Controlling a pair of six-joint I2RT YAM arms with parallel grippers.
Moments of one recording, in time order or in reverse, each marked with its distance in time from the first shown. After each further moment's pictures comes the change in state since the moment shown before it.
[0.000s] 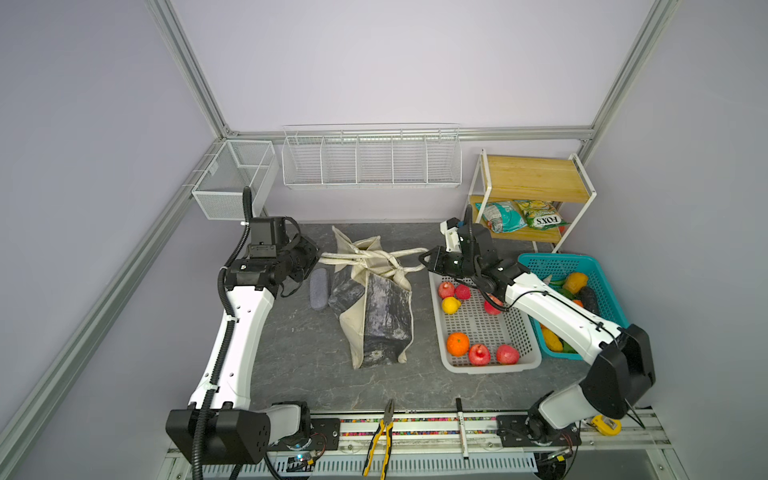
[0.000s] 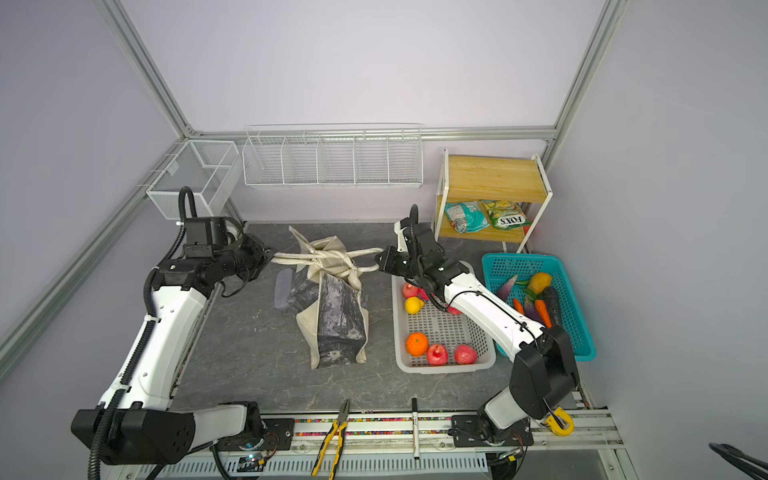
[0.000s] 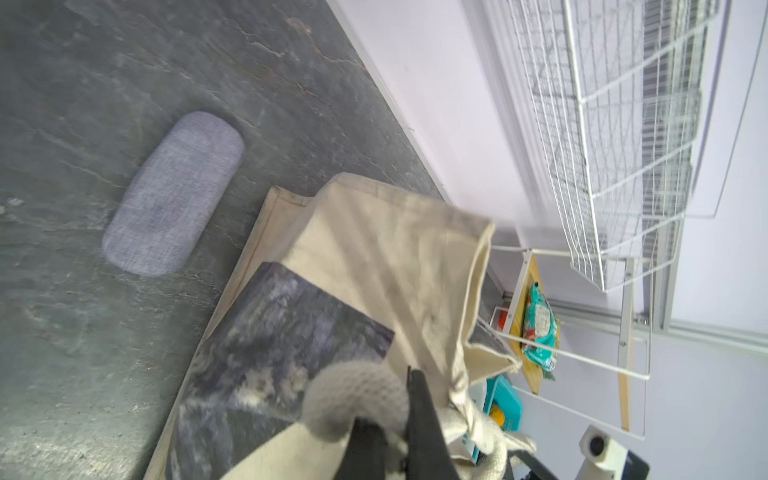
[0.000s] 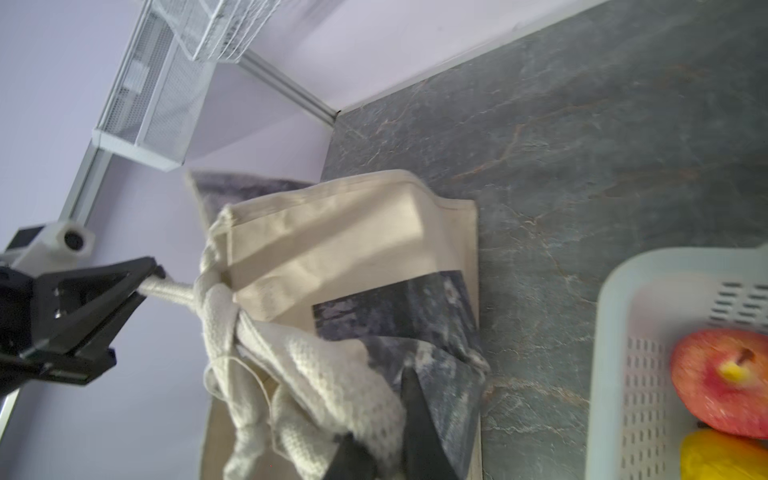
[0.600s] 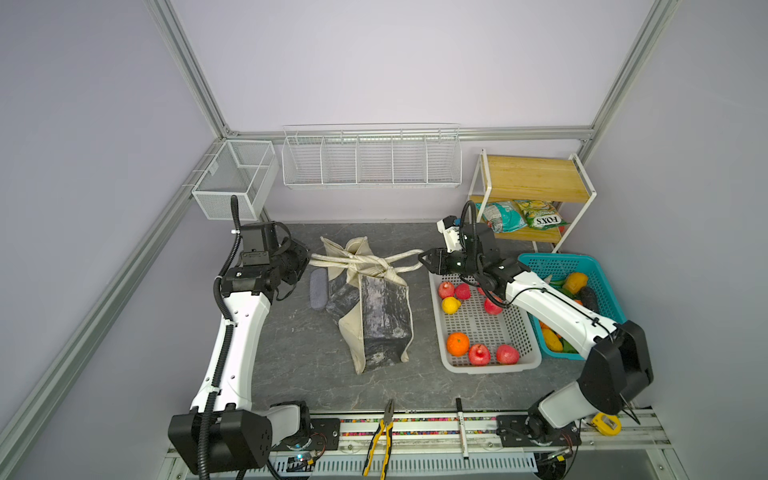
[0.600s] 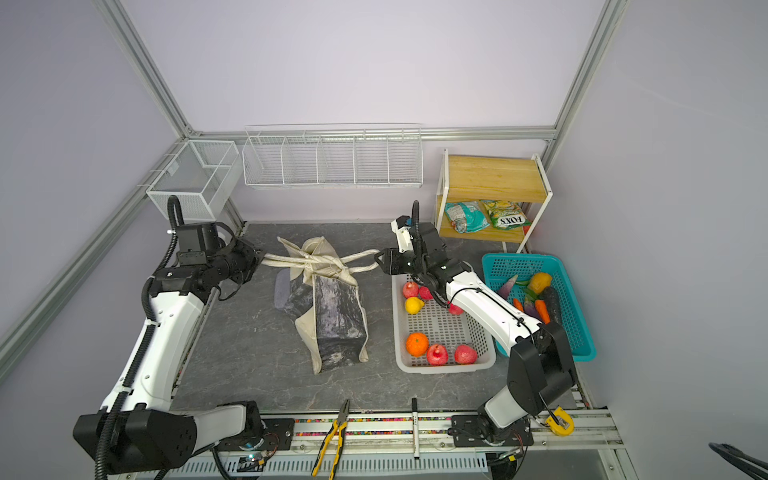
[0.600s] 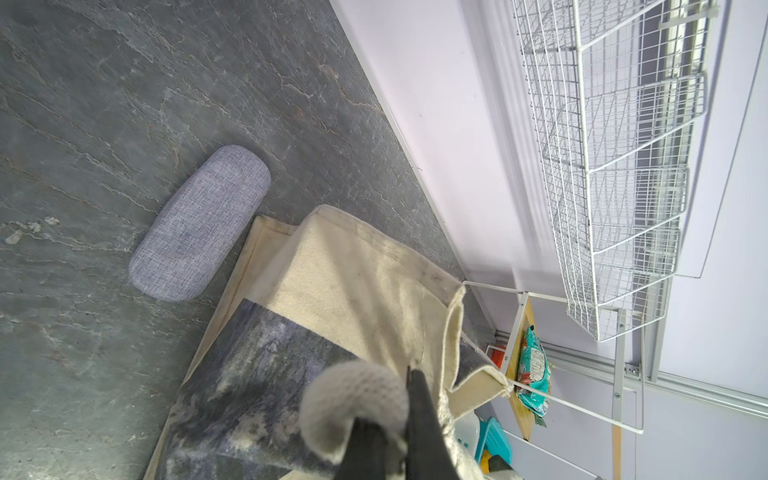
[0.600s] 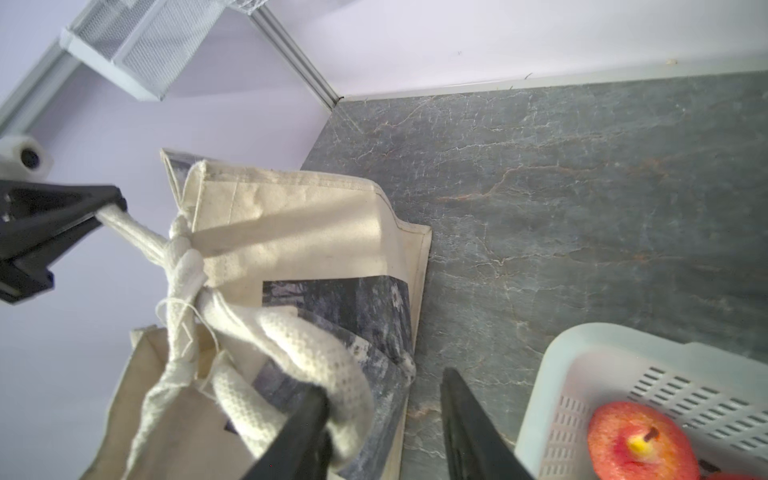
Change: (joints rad) left arm 0.055 -0.013 -0.066 0.105 -0.008 -0.023; right arm -0.031 0.041 0.031 0.048 -0.074 -0.424
